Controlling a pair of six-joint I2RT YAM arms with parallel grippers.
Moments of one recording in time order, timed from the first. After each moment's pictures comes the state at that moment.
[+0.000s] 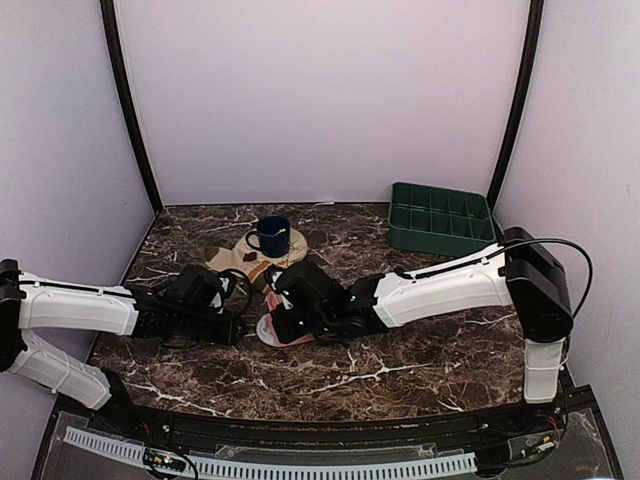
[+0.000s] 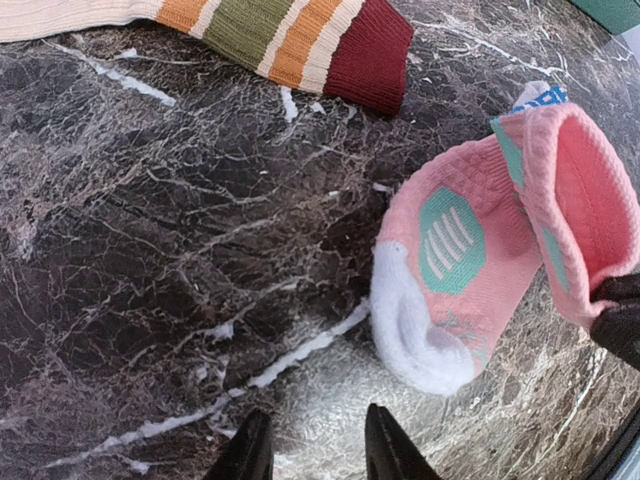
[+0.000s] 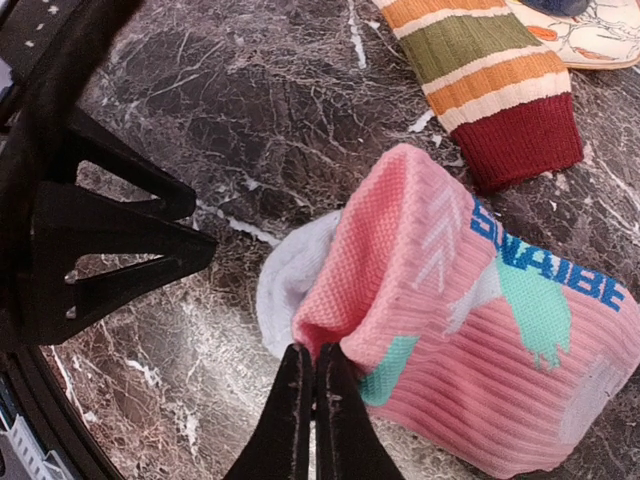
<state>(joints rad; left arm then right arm) -0.77 1.27 0.55 -0.19 -0.06 -0.57 1.22 2.00 1.39 -0.11 0.23 0.48</state>
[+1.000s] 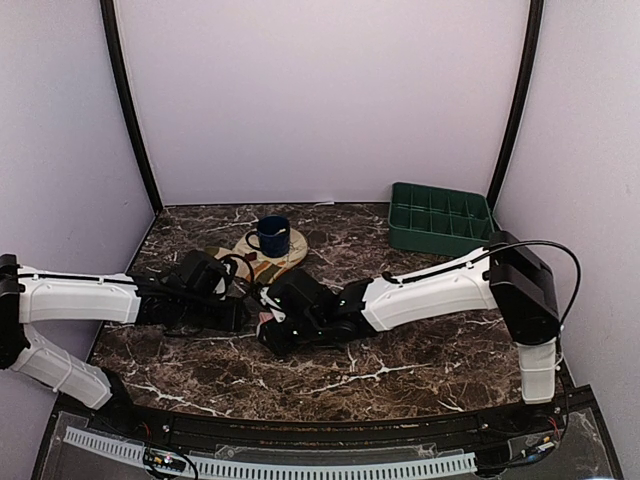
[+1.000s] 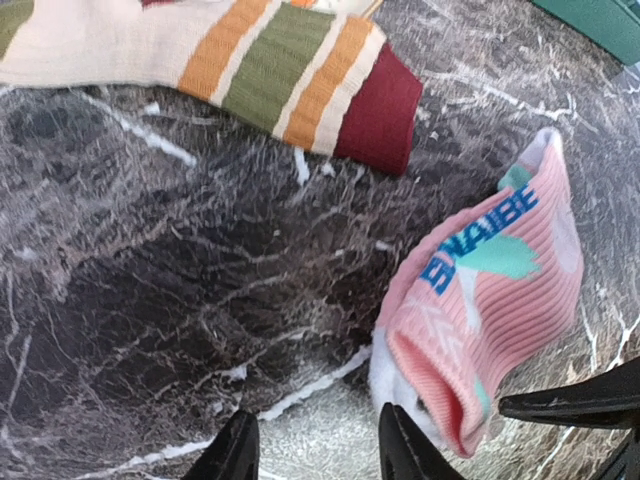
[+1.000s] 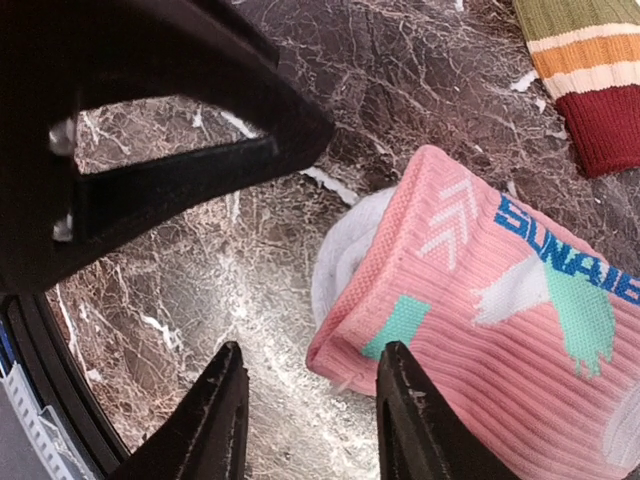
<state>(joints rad) -0.76 1.31 0.65 -0.25 -0.11 -0.56 1.23 2.06 1.44 -0.16 0.07 0.43</state>
